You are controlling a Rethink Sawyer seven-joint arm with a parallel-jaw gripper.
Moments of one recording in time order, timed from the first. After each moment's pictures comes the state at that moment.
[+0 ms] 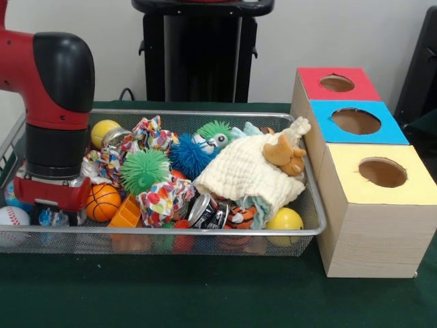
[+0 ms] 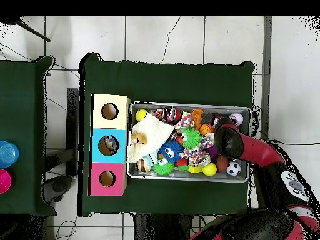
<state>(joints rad) -0.72 -0.28 0.17 1.39 -0.39 0.07 1.58</state>
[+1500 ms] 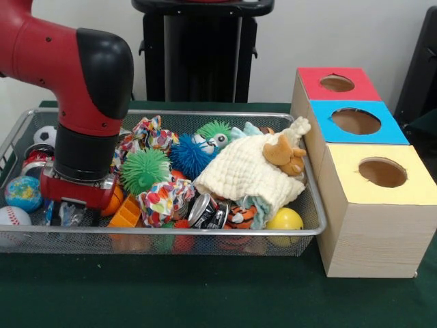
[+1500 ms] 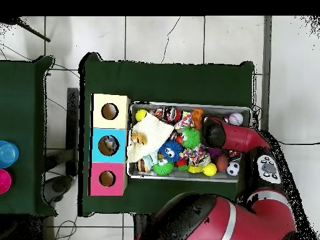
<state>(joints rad) -0.46 -0.26 -0.06 1.28 -0.33 0.23 1.58</state>
